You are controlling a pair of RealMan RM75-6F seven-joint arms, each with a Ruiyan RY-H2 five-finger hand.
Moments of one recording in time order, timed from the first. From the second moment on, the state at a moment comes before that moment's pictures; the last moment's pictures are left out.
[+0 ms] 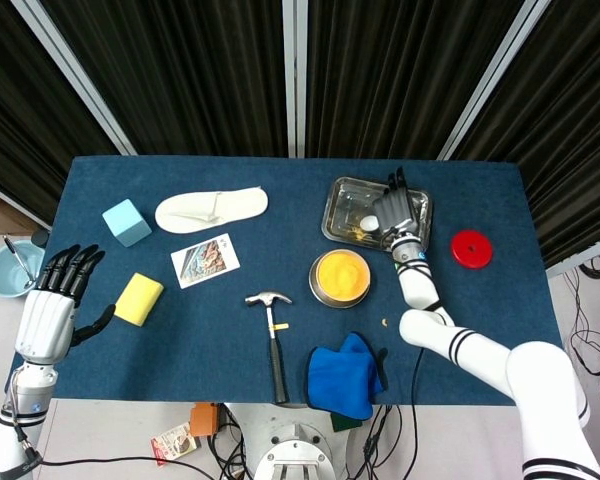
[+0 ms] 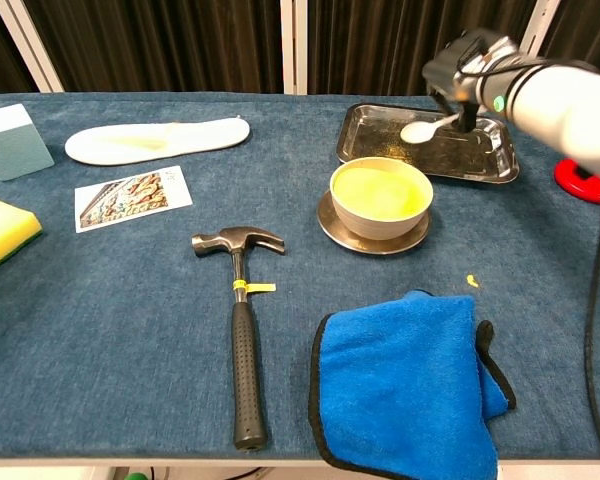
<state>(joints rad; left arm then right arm) -0.18 -1.30 -0.08 -1.51 1.66 1.65 0.00 1.04 -1.78 0.28 -0.88 -0.65 0.80 -1.11</state>
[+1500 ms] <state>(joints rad) -0.10 -1.18 -0.04 -1.61 1.53 1.58 0.05 0.33 -1.18 -0.01 -1.60 -1.36 1.58 -0.20</state>
